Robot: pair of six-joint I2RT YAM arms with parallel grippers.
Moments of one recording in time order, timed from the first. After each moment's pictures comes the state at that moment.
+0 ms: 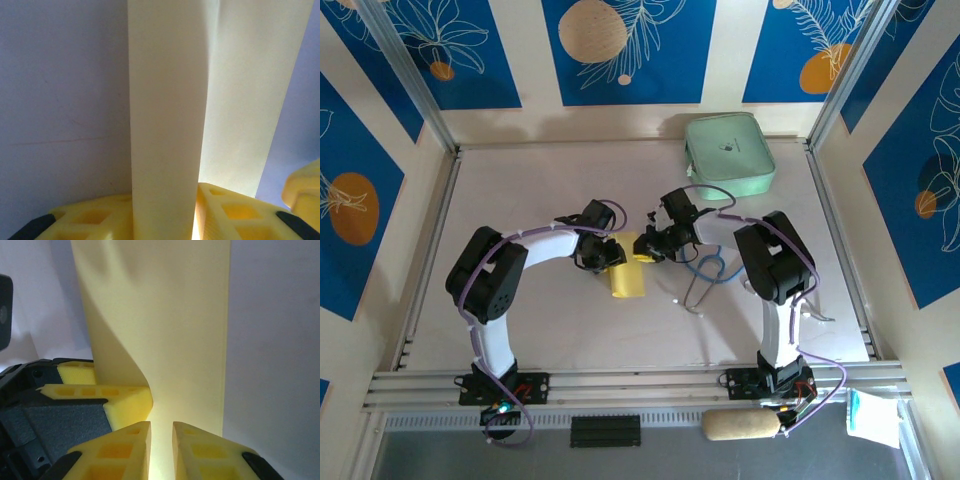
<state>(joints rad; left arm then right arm) -0.57 1.89 1.11 -0.45 0.26 -0.81 0.50 1.98 1.18 -0.29 -0.71 0.69</state>
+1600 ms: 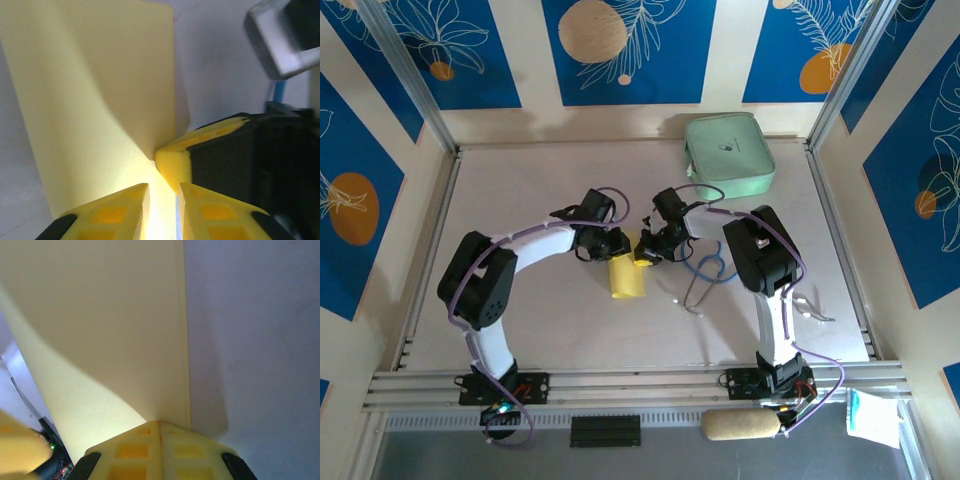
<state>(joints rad) -0.57 1.82 1.16 -0.42 0.35 -0.76 0.51 2.09 1.31 -0.49 -0.65 0.60</state>
